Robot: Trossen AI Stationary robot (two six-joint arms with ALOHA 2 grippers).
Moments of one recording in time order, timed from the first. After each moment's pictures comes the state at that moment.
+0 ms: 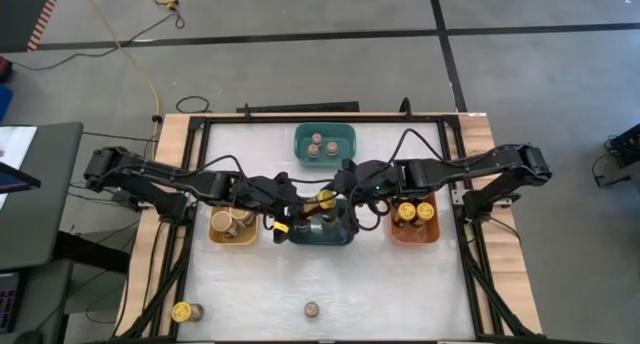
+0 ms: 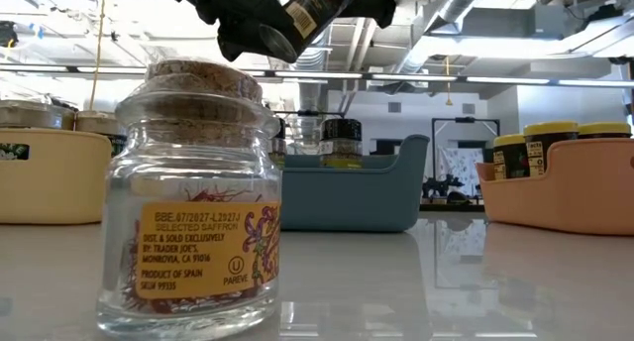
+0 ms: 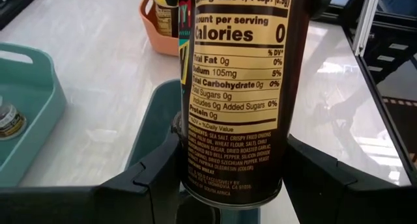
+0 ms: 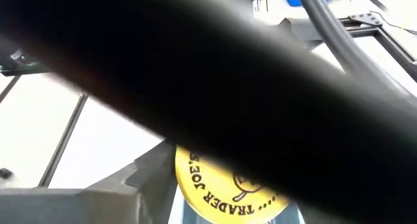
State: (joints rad) left arm -0.14 1.33 0.99 -0.17 -0.13 -0.22; right arm 0.10 1.49 1.26 -0.24 0.07 0.15
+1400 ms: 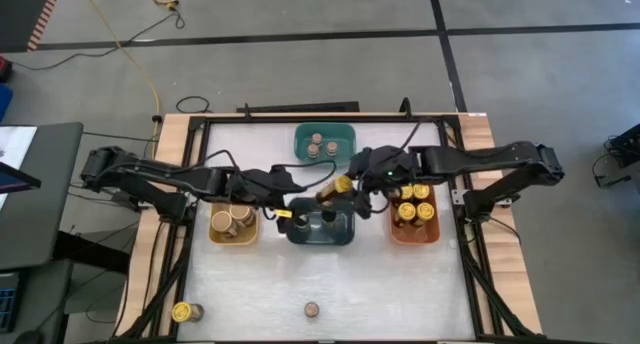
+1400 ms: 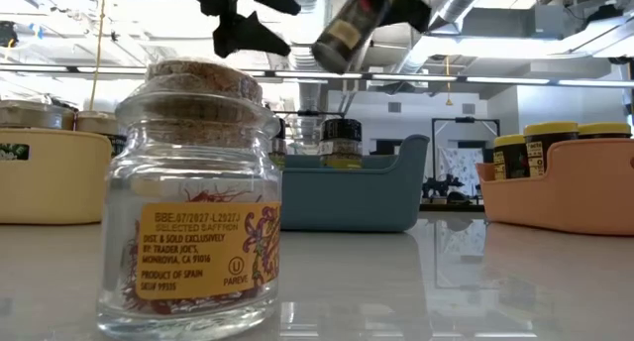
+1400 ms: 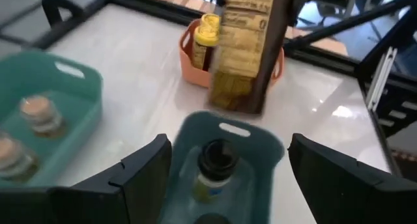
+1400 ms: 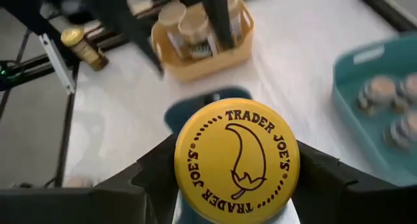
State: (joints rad) left arm -0.10 1.27 0.99 -0.14 -0.21 -0.34; right arm 0.05 1.35 1.25 -0.51 0.08 0.34
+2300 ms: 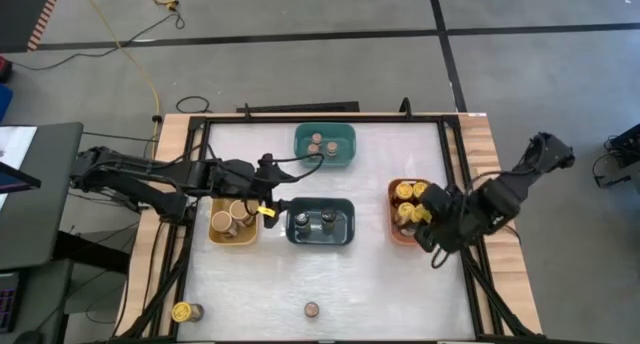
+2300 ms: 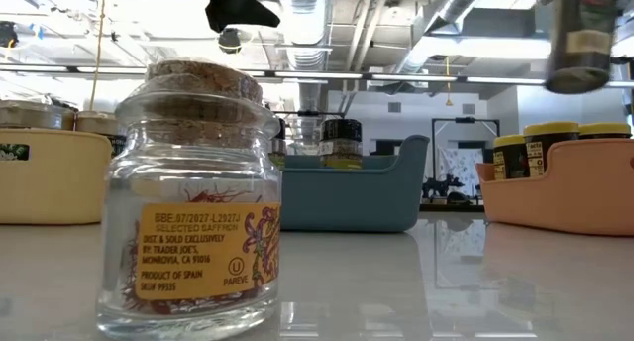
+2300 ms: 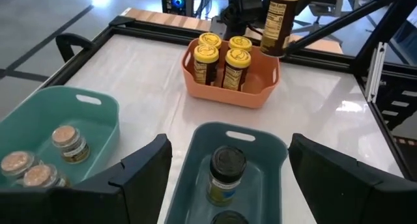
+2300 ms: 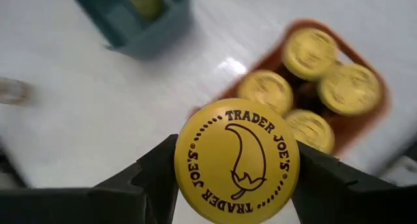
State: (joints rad) left arm -0.10 1.16 0.99 -0.19 -0.22 -0.18; right arm 0.68 1.18 1.26 -1.41 0.46 1.36
